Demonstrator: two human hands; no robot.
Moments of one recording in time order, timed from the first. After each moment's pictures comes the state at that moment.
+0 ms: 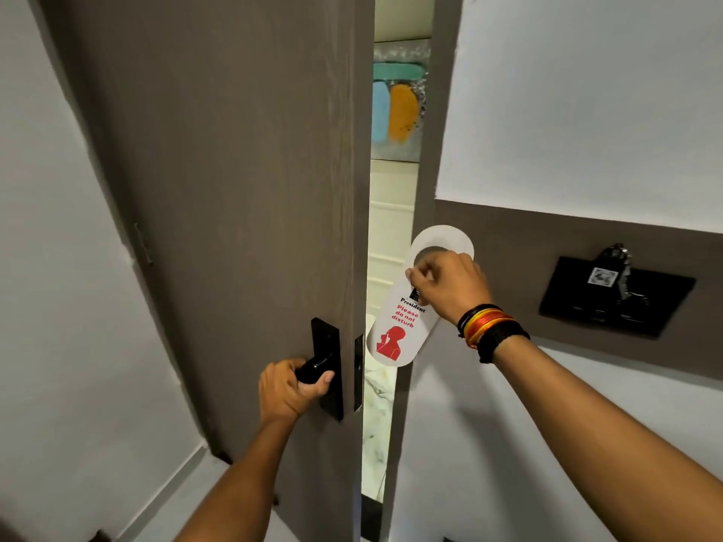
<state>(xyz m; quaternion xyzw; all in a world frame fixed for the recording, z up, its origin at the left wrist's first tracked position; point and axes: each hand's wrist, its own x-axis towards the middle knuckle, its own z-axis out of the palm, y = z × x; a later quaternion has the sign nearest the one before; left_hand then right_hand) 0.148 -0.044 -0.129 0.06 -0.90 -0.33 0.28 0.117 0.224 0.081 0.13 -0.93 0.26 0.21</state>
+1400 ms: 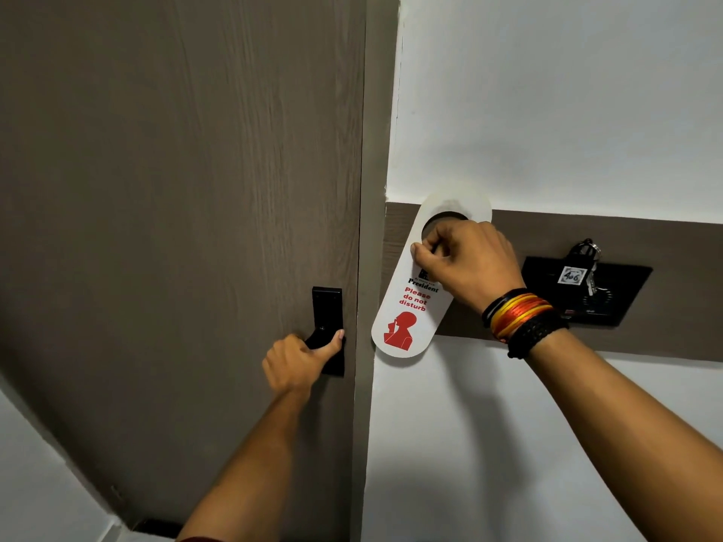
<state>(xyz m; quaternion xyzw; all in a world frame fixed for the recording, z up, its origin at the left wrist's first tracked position) 0.003 0.046 -0.098 0.10 -0.92 -0.32 0.19 0.094 0.266 0.122 0.04 -0.94 0.18 0.30</state>
